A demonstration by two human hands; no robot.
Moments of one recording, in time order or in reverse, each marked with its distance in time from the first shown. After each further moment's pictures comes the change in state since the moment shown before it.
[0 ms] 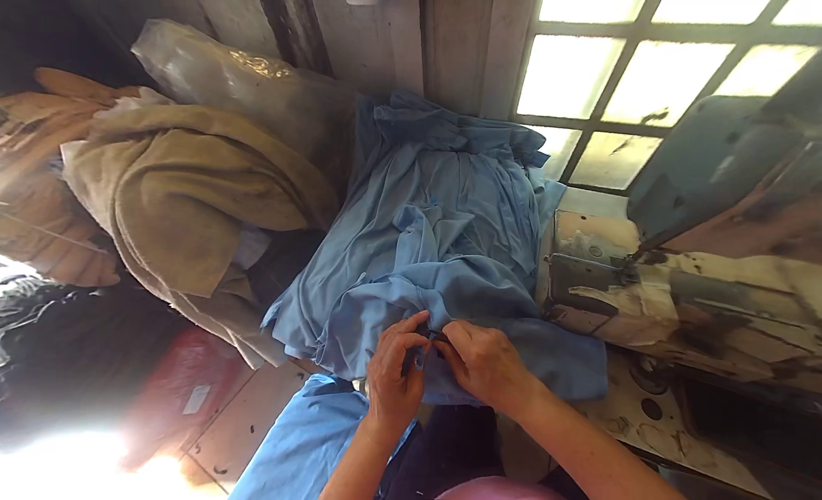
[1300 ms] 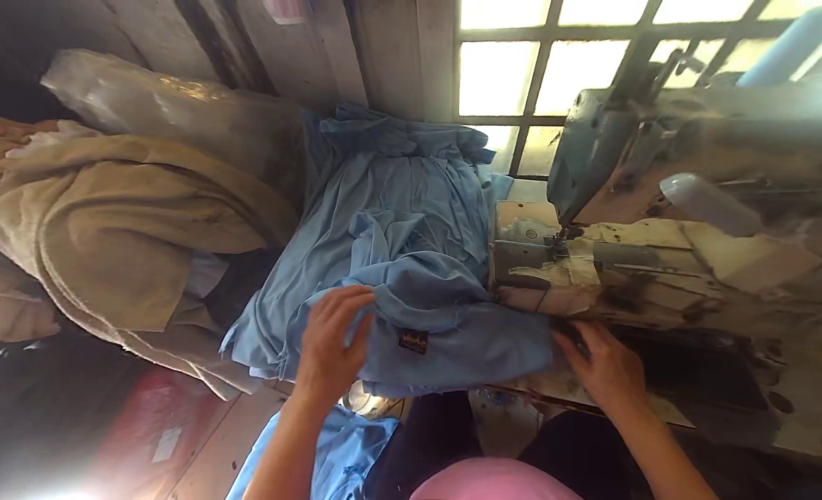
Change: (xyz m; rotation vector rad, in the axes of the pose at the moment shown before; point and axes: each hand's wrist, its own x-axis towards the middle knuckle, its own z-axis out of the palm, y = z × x) left_hand 0.060 0.008 -0.034 0.301 -0.274 0.066; right_hand -0.149 0.066 -0.123 -0.350 0.037 0.697
